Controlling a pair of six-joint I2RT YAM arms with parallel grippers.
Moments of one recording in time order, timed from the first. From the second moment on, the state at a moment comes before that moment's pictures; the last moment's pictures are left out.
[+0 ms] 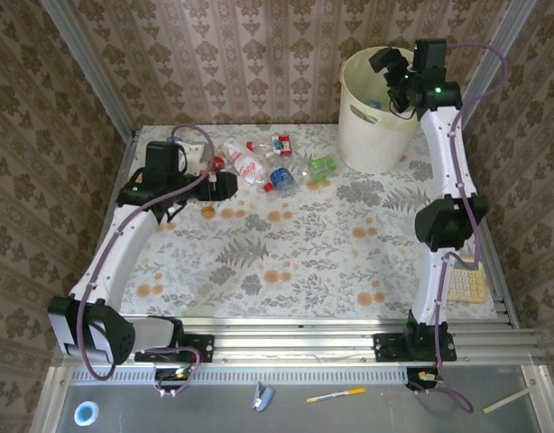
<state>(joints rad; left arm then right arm) -0.23 1.27 1.22 -0.68 0.39 -0.18 -0.02 2.12 2.46 -0.80 -0.22 0.94</state>
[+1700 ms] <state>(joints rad) -0.05 1.71 1.41 -0.77 0.29 -0.07 0.26 1.22 1.34 -0.58 -0.53 0.48</state>
